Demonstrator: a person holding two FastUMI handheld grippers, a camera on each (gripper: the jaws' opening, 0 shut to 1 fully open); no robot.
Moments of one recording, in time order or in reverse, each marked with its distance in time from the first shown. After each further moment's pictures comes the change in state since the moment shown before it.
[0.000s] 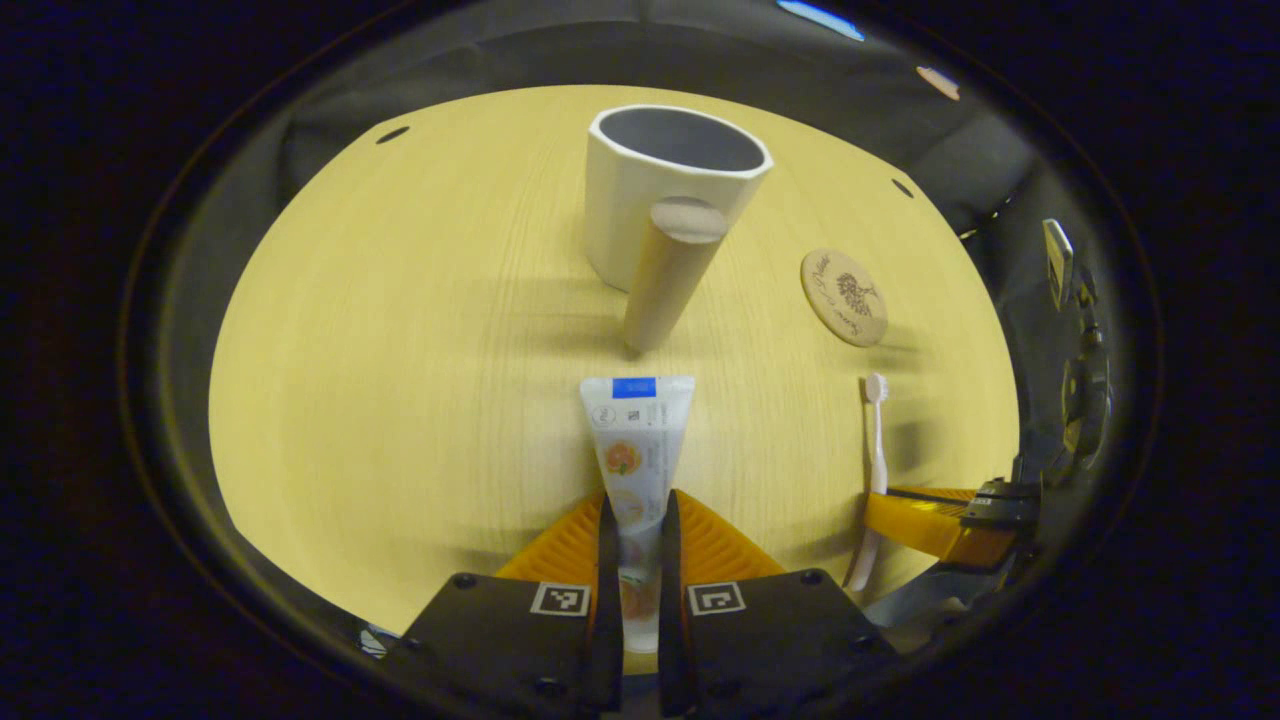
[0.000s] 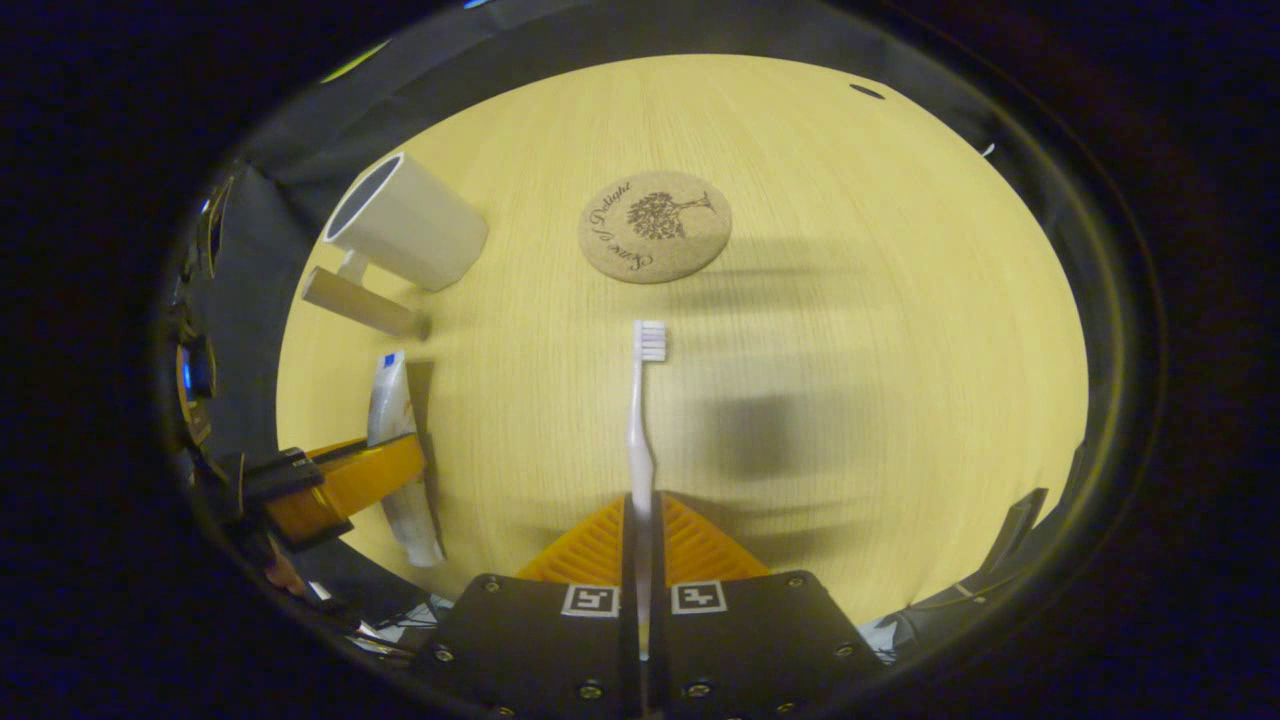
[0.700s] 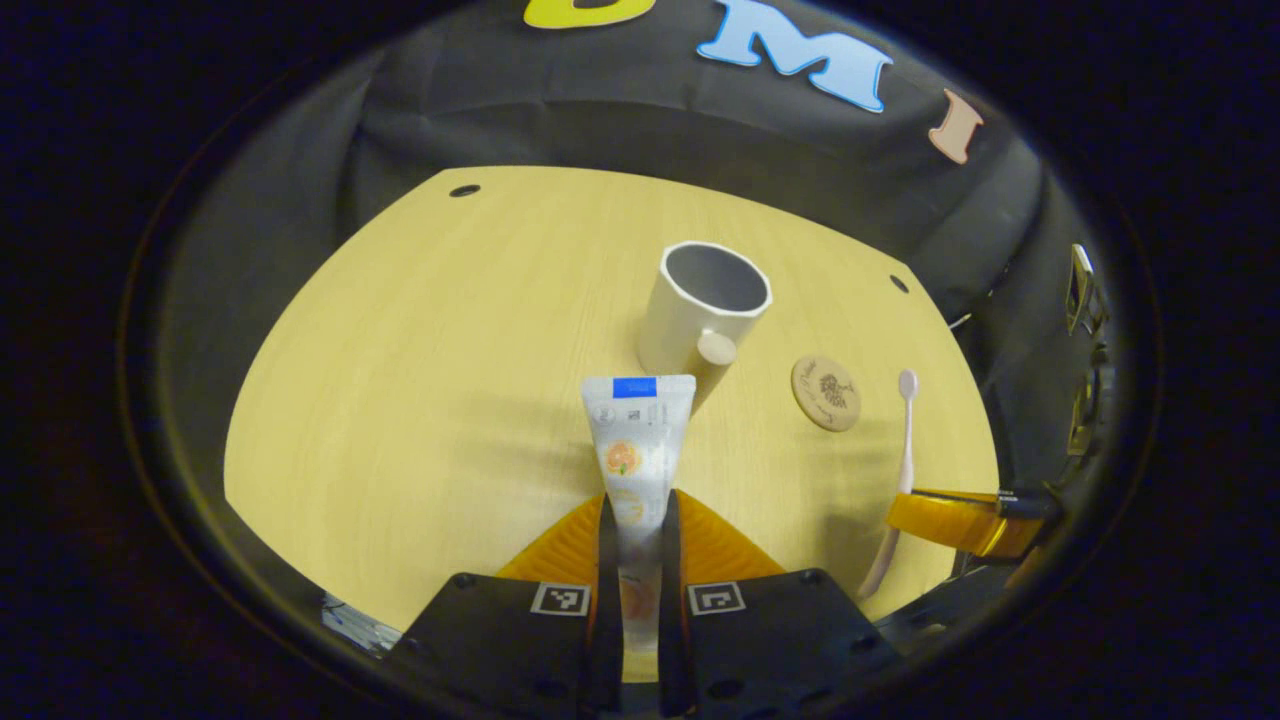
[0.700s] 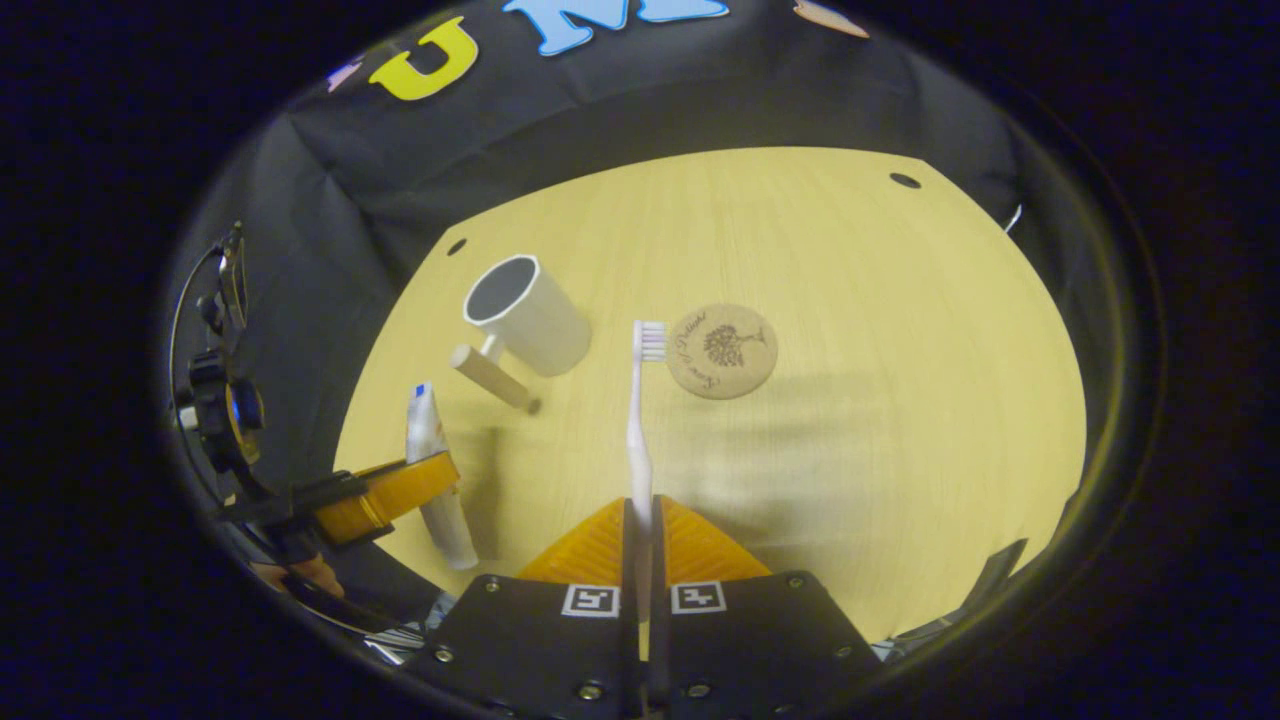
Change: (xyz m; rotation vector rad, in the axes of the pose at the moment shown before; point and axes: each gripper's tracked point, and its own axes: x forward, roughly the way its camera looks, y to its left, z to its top) left arm -0.070 0.022 0.034 -0.100 -0.313 0.018; right arm -0.063 0.035 0.047 -0.107 -0.294 0.154
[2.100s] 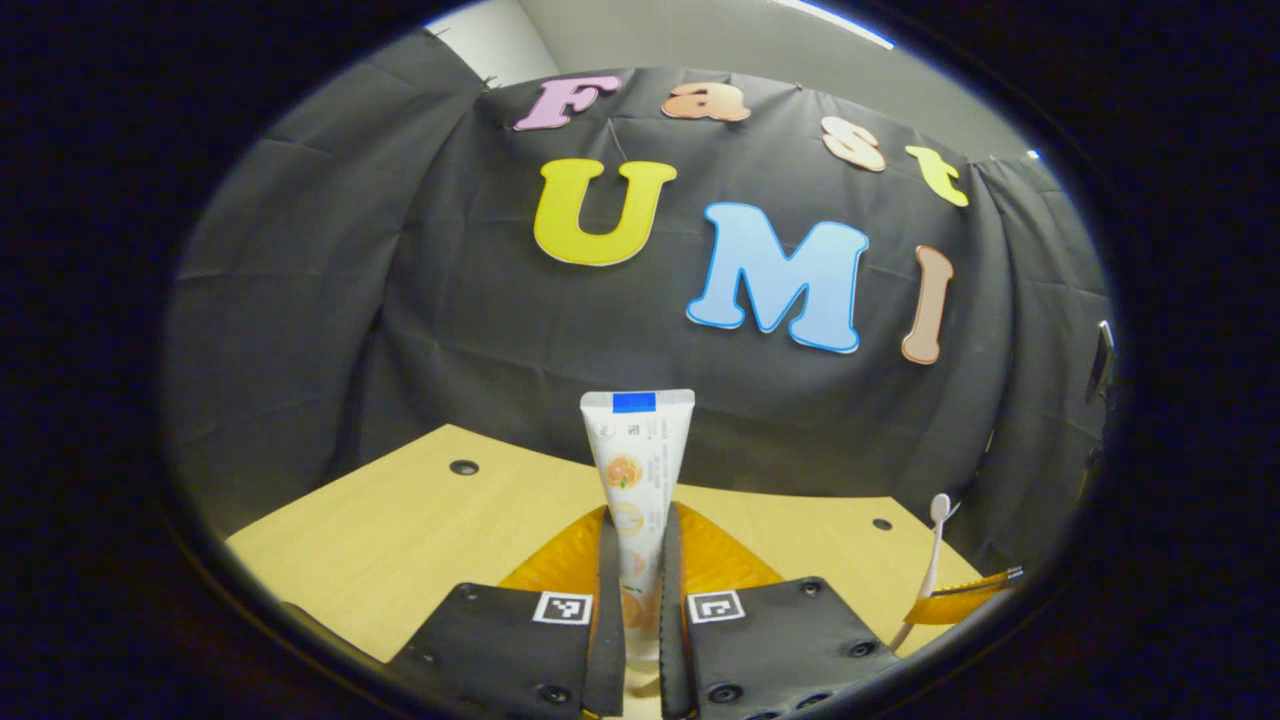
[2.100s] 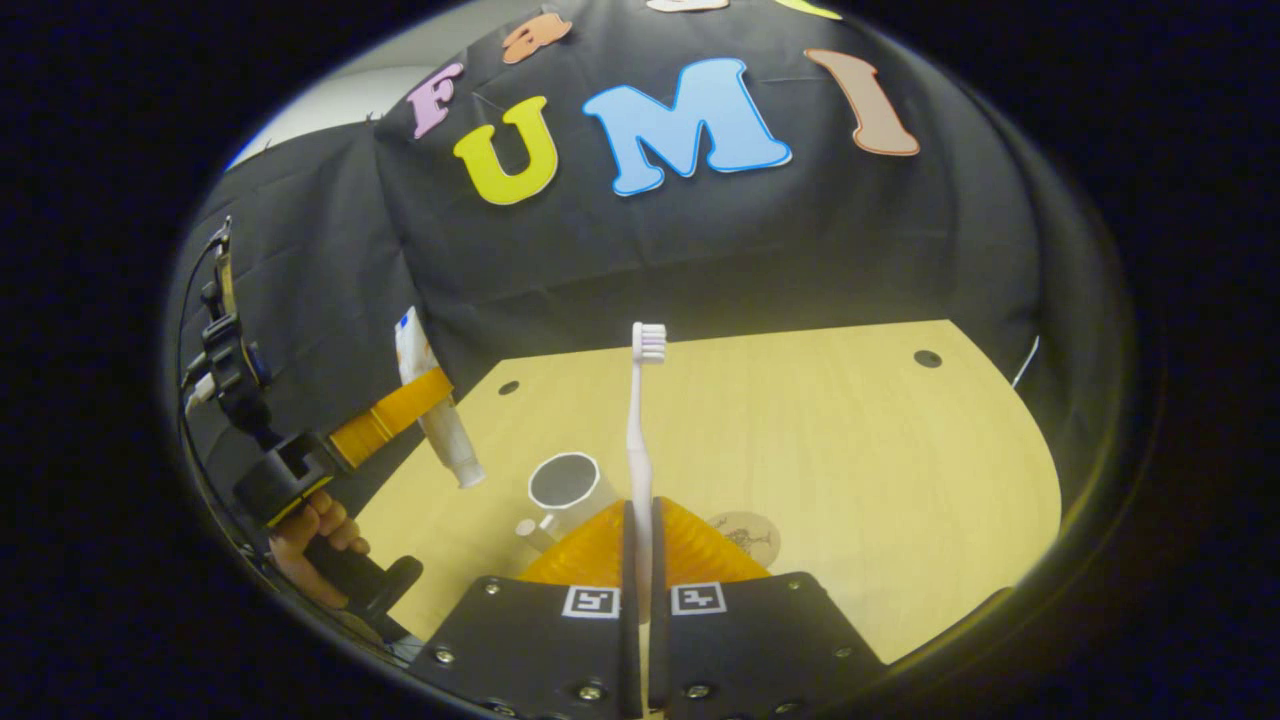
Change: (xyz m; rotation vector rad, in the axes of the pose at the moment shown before) left arm -0.070 -0.038 0.242 0.020 -0.836 -0.093; right arm -0.049 0.026 0.122 -0.151 -0.469 0.057
